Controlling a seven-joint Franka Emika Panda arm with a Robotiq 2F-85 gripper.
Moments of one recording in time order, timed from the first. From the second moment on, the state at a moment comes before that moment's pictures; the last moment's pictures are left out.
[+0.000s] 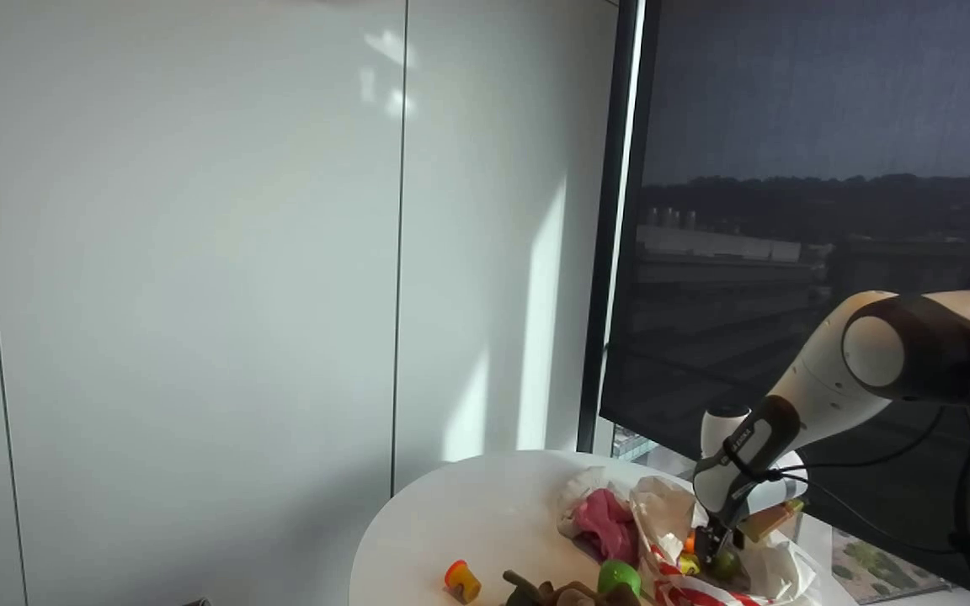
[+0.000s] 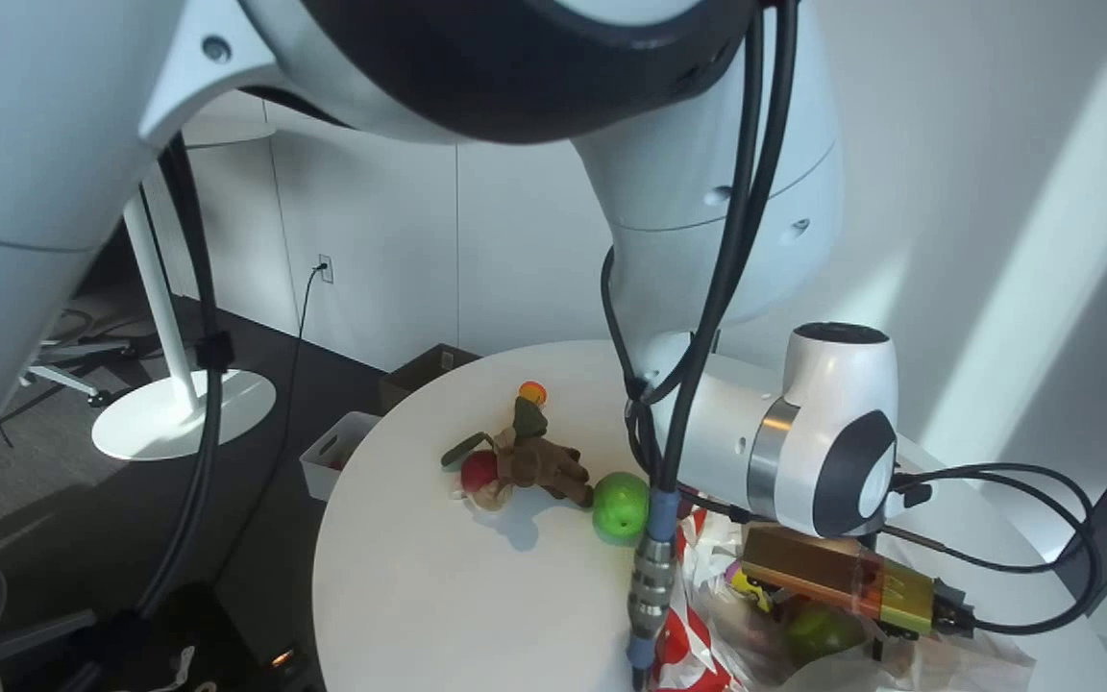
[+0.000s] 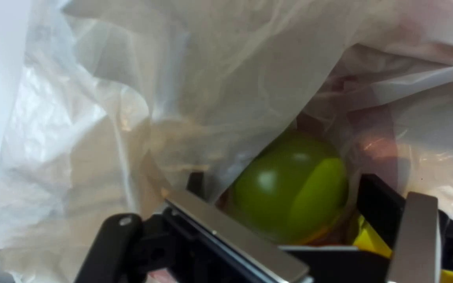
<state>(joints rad) -0.16 0.64 -0.16 -1.94 -0.29 2.71 -0.21</state>
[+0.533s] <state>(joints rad) -0.16 0.65 -0.13 -1.93 -0.27 2.72 -0.23</state>
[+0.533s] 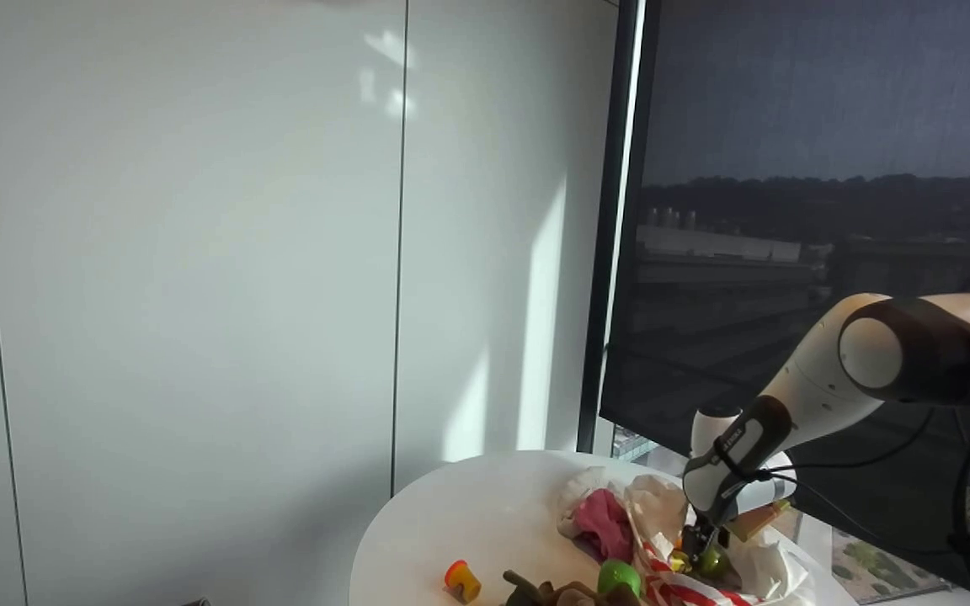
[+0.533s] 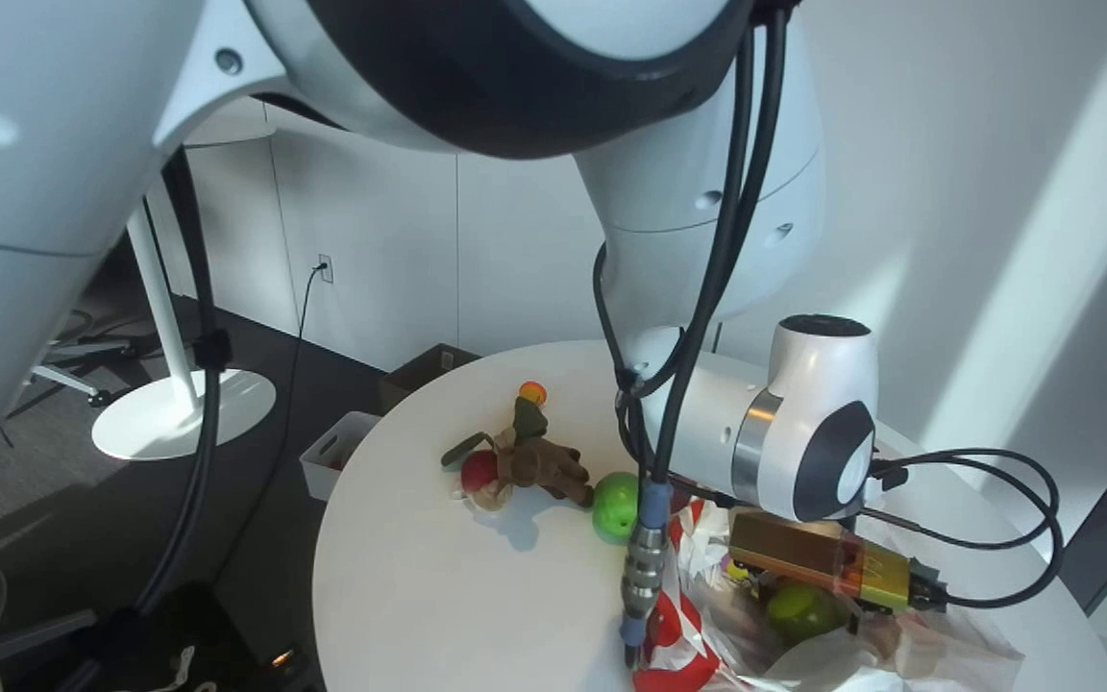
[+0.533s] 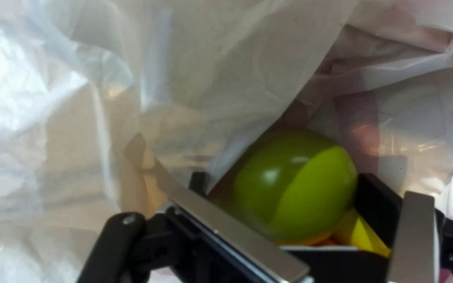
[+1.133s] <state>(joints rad) -0.16 0.64 -0.12 -1.93 -0.27 2.72 -0.24</state>
